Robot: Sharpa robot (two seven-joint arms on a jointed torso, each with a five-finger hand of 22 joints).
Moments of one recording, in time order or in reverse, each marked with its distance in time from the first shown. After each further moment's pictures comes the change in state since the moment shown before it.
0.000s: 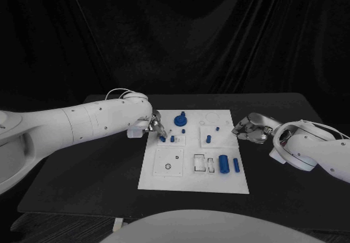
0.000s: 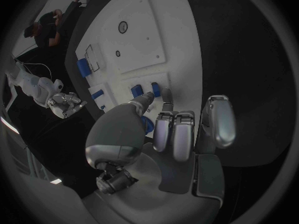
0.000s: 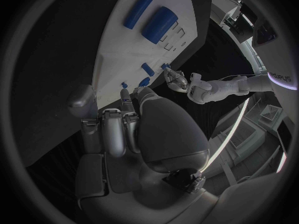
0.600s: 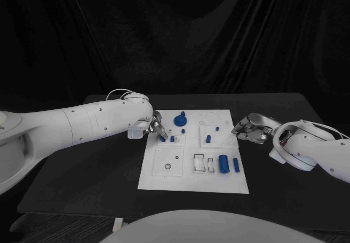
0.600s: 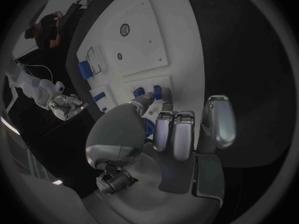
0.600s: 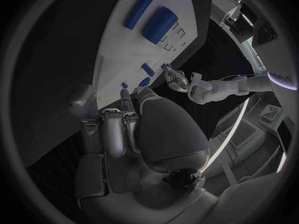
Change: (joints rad) left arm 0.000 -0.001 0.000 0.013 -0.003 0.008 0.000; left_hand 0.005 0.005 0.000 0.006 0.018 0.045 -0.011 -0.004 -0.017 0.000 -0.007 -0.003 0.000 -0.004 -0.011 0.000 0.000 0.000 0.001 -0.006 0.000 0.000; right arm -0.001 0.000 0.000 -0.001 0.000 0.000 0.000; right_hand 0.000 0.000 0.000 0.000 0.000 0.000 0.000 0.000 0.000 0.000 0.000 0.000 0.001 0.000 0.000 0.000 0.000 0.000 0.000 0.000 -0.005 0.000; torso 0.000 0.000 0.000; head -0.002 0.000
